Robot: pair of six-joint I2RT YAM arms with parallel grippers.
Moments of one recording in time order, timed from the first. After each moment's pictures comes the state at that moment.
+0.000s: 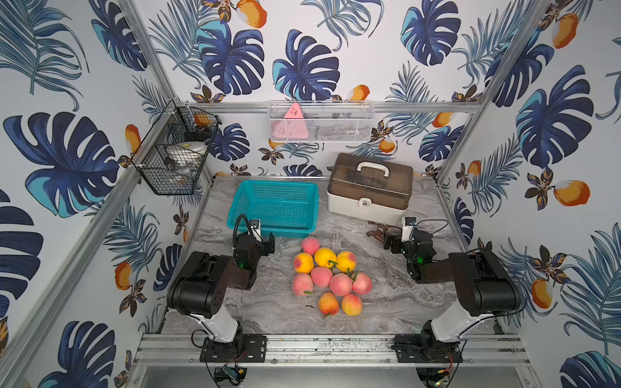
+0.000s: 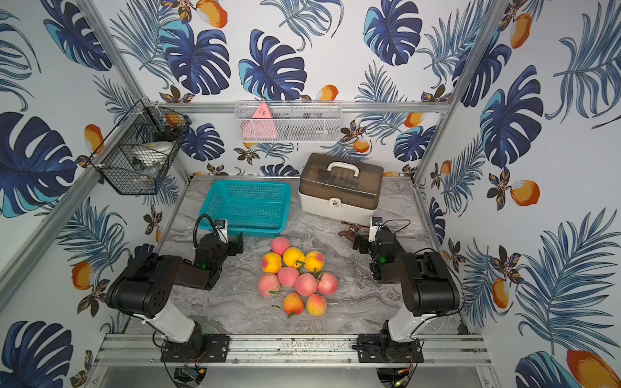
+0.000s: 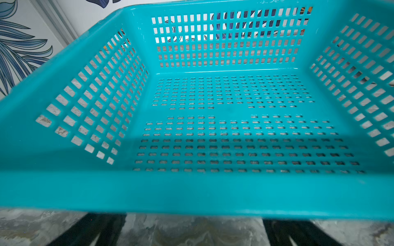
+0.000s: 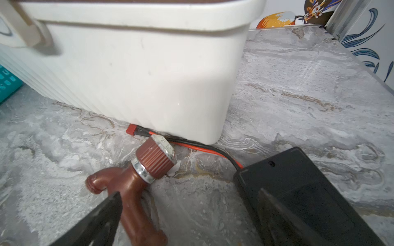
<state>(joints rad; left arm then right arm) -0.07 1.65 0.37 0.90 -0.13 0.00 0.05 1.66 0.43 0.79 -0.03 0.05</state>
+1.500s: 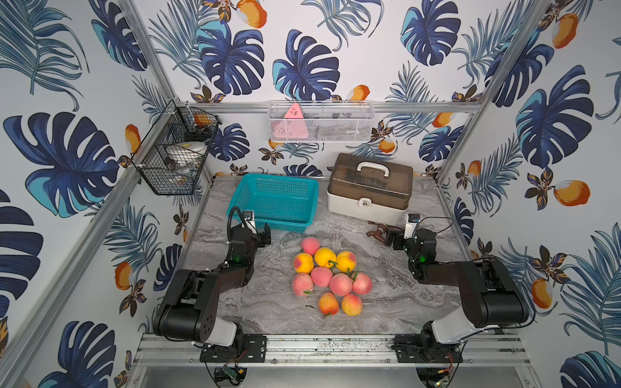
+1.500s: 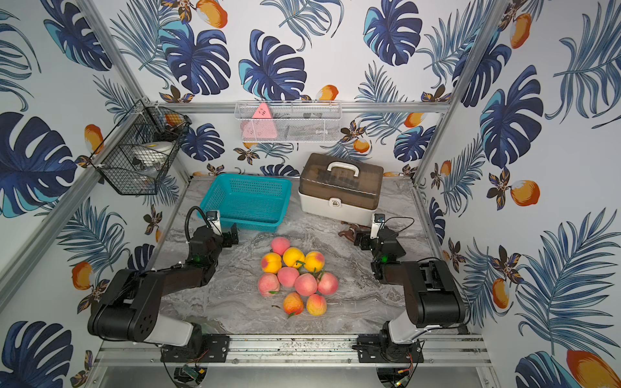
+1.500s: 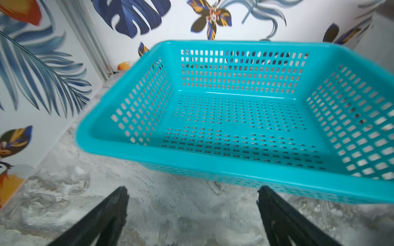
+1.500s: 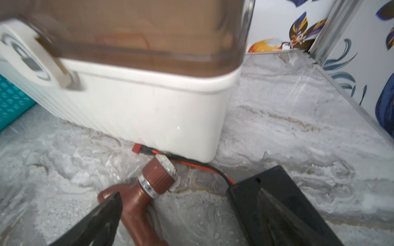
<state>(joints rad) -0.07 1.43 0.44 0.68 -0.19 -0.04 0.05 1.54 0.45 0.73 -0.02 0.05</state>
